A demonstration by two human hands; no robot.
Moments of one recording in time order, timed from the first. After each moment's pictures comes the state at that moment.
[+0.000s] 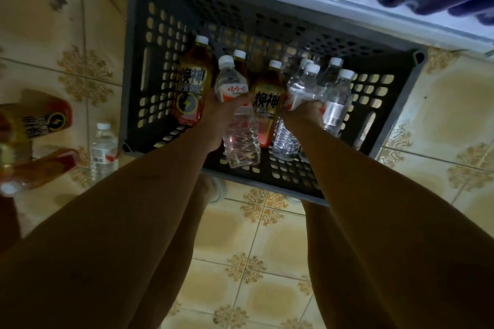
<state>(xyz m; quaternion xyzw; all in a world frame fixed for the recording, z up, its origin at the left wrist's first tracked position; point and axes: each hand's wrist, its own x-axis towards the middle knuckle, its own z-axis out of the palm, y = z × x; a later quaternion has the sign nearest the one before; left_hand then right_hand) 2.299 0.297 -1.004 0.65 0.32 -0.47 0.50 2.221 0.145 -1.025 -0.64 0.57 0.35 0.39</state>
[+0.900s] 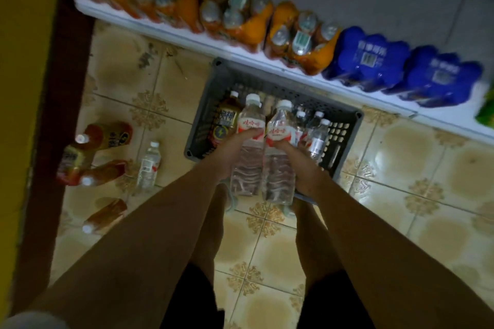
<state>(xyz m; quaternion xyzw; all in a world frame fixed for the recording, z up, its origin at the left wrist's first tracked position) 2.310 0.325 -0.802 0.54 0.31 -0.58 0.52 2.217 0.179 -0.808 -0.43 0.51 0.30 0.68</state>
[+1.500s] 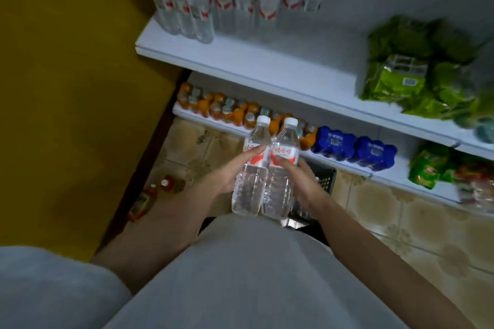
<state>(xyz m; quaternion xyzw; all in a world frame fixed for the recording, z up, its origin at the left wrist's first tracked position) 2.328 0.435 -0.429 0.61 0.10 -0.55 0.56 2.231 0.279 -0.422 -0.52 0.34 0.15 0.77</state>
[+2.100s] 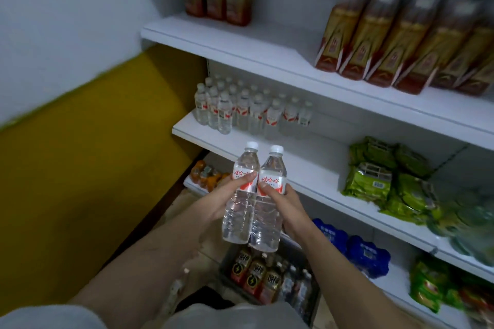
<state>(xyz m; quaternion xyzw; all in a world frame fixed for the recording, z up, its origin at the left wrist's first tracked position) 2.342 0.419 -0.308 0.60 0.09 -0.37 0.71 2.258 0.262 -0.284 -0.64 0.18 0.08 0.74</state>
